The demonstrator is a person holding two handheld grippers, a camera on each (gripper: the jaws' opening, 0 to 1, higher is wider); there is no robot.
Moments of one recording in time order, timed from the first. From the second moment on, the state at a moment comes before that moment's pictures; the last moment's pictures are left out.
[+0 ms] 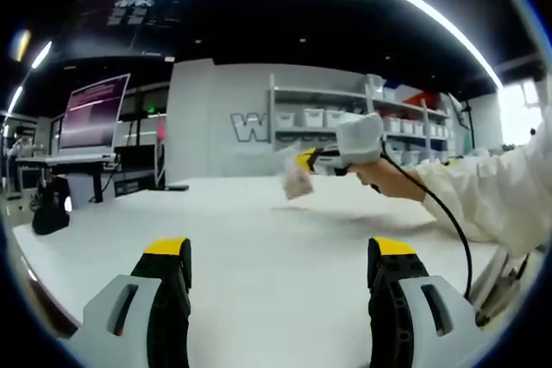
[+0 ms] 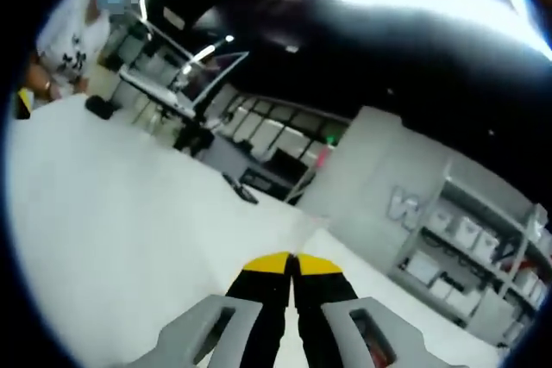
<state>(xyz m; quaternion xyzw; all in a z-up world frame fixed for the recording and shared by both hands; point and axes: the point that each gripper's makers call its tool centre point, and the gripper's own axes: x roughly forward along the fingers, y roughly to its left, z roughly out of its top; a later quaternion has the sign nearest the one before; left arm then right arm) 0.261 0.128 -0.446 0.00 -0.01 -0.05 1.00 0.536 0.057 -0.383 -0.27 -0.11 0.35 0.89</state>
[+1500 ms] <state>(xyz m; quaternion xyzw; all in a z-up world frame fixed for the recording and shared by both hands) 0.256 0.119 -0.439 0.01 -0.01 -0.06 1.00 0.496 0.039 -0.377 -0.20 -0.10 0.39 0.89</state>
